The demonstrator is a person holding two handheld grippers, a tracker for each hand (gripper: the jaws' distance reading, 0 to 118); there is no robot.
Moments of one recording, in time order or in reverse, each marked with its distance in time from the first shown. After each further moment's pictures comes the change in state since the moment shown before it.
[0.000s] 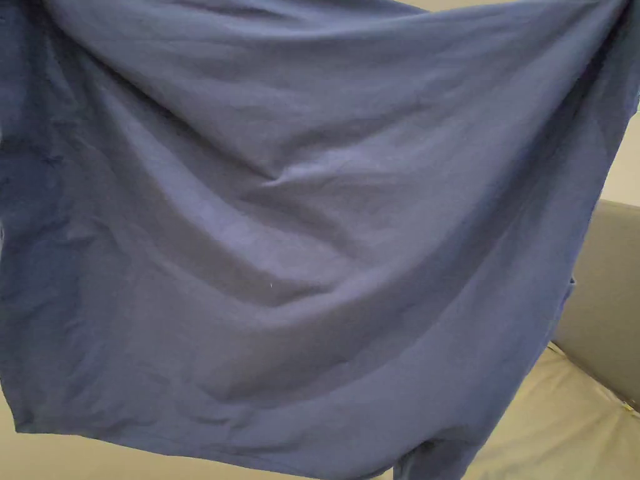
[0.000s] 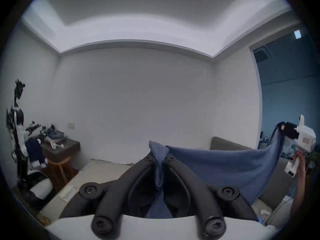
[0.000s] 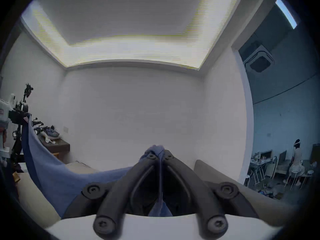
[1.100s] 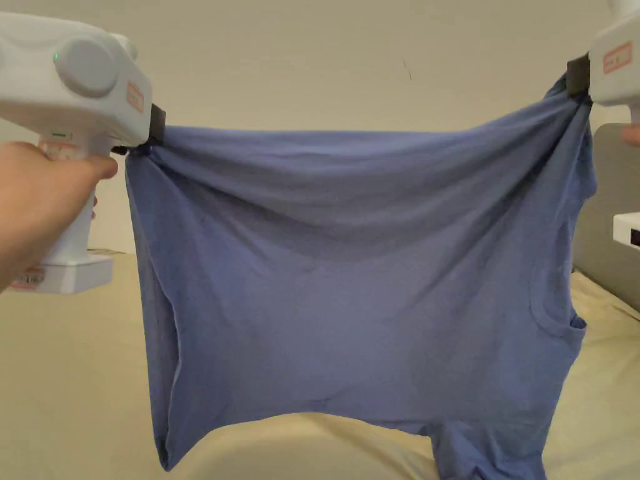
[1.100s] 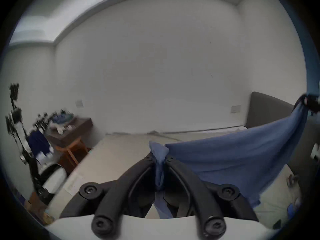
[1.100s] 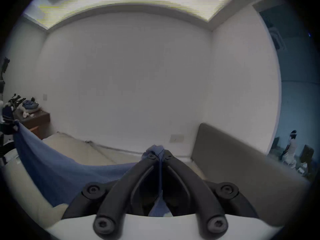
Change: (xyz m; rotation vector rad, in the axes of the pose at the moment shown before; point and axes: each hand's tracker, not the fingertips) left arm -0.026 -0.235 -0.326 -0.371 0.178 -0.062; right arm -0.055 -0.271 -0.277 -0.390 -0.050 0.007
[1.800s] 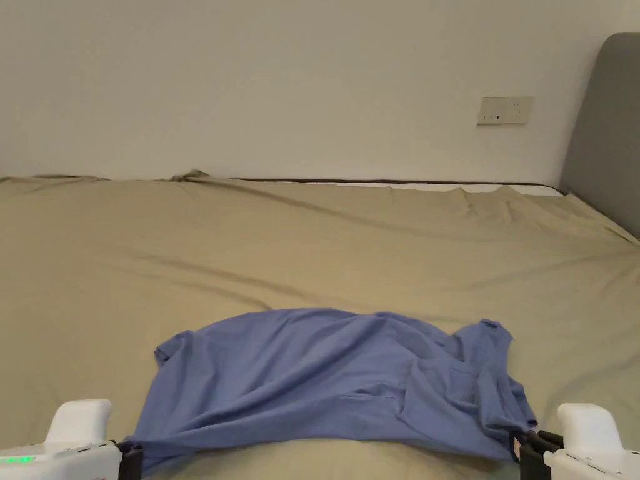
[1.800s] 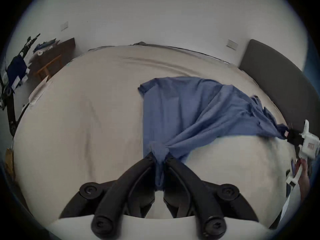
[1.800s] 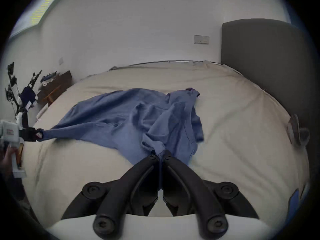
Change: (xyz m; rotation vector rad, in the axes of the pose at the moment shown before) left arm -0.011 -0.394 0.037 -0.472 -0.129 0.067; right arm -0.043 -0.421 0.129 -0.492 0.222 -0.192
